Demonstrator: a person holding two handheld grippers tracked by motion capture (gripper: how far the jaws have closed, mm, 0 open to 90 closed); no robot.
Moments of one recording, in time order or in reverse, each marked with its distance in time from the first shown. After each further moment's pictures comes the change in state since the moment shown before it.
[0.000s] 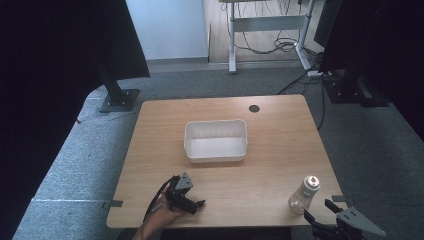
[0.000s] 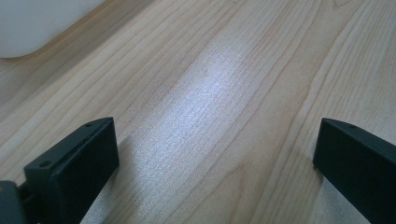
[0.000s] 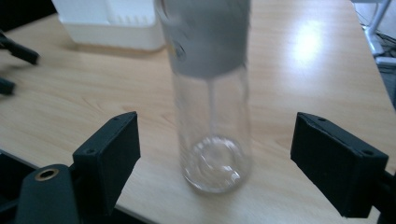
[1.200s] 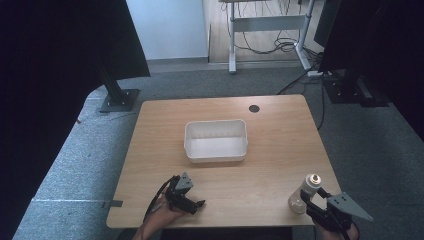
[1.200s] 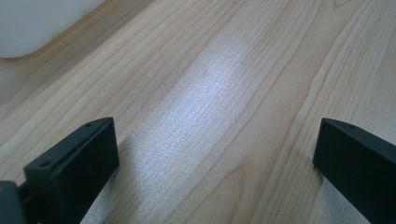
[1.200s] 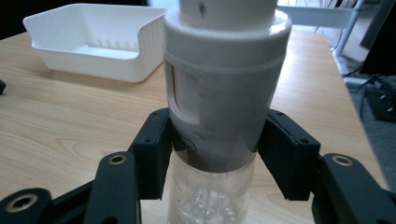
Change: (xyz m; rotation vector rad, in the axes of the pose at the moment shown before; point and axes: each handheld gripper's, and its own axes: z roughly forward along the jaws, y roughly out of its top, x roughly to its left) left arm 0.000 0.000 0.000 -0.002 0.000 -0.002; right arm 0.013 0.034 0.023 -0.041 -0.104 -0.043
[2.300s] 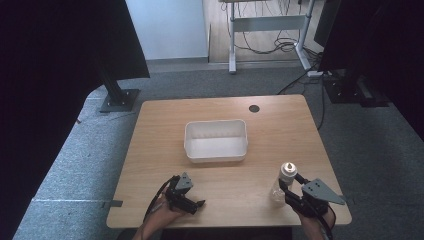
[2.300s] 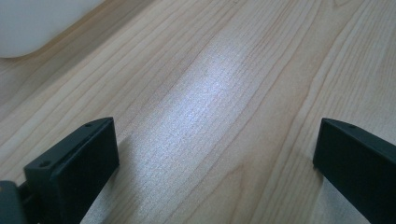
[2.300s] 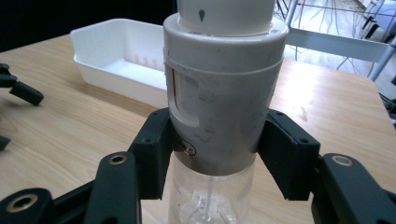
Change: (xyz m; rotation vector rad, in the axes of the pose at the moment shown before) left arm 0.000 0.000 0.000 0.000 0.000 0.003; right arm 0.042 0.036 0.037 -0.041 0.100 -0.118
